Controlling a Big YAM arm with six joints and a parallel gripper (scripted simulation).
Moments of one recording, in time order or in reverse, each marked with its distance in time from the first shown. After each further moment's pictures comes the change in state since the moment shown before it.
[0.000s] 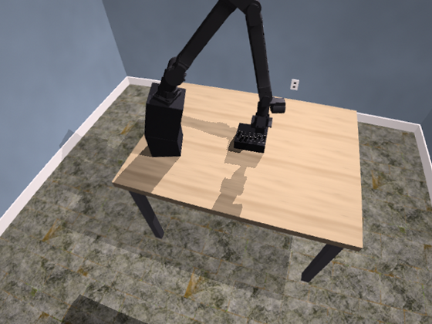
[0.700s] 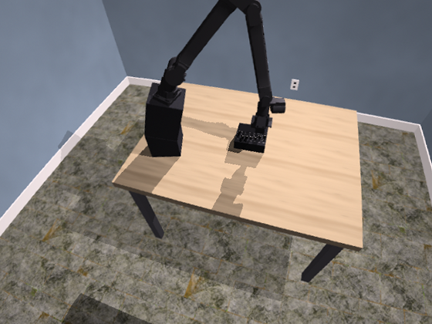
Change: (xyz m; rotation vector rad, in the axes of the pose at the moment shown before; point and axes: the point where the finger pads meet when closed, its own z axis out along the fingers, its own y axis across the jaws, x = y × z) arm 0.000 0.000 0.000 0.000 0.000 0.000
